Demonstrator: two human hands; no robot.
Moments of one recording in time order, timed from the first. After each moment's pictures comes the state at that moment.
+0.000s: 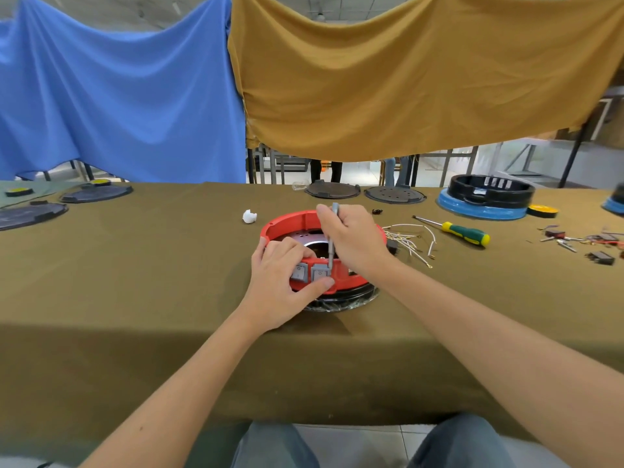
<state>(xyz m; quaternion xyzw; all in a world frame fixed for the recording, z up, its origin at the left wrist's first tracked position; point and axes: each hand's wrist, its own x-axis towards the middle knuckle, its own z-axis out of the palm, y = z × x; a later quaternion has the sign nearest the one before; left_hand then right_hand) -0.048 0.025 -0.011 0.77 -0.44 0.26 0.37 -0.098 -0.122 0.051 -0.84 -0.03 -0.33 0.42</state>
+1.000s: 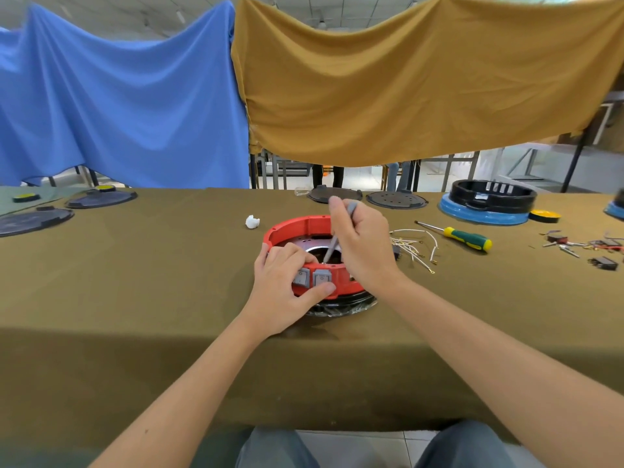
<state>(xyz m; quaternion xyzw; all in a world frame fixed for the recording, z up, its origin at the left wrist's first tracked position) -0.050 0.027 -0.010 0.78 -0.44 0.24 0.38 -0.110 -0.112 0.051 -0.77 -0.05 -0.44 0.45</state>
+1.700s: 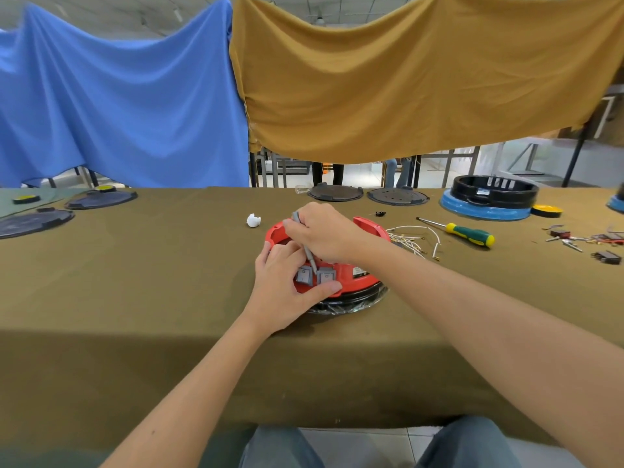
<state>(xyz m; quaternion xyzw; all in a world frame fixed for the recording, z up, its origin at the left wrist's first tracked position) -0.049 0.026 -0.008 0.78 -0.44 0.24 0.38 -0.082 -0.093 0.084 -0.95 -0.07 -0.16 0.27</state>
